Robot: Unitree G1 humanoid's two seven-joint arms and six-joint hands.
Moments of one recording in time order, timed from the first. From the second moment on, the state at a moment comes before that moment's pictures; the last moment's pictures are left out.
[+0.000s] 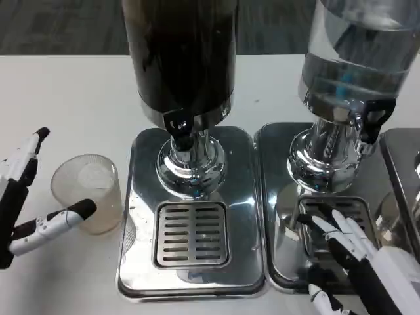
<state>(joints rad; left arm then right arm) 0.06 0.67 0.02 0.48 0.45 -0.57 0.26 0.70 -0.29 0.09 -0.51 -0.67 -0.25 0.02</state>
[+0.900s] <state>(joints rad) 0.19 0.66 0.07 0.40 0.40 -0.55 0.23 0.71 -0.29 0.08 -0.52 -0.64 -0.22 0.04</state>
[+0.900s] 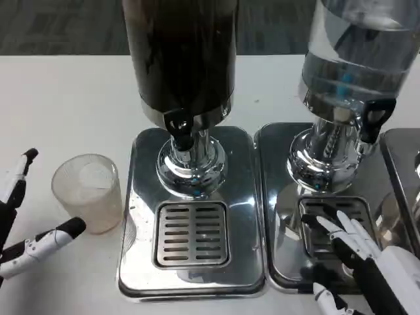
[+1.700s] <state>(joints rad) 0.10 0.65 0.05 0.56 0.42 -0.56 0.24 0.72 -0.29 0.08 -0.52 -0.62 -0.22 0.04</state>
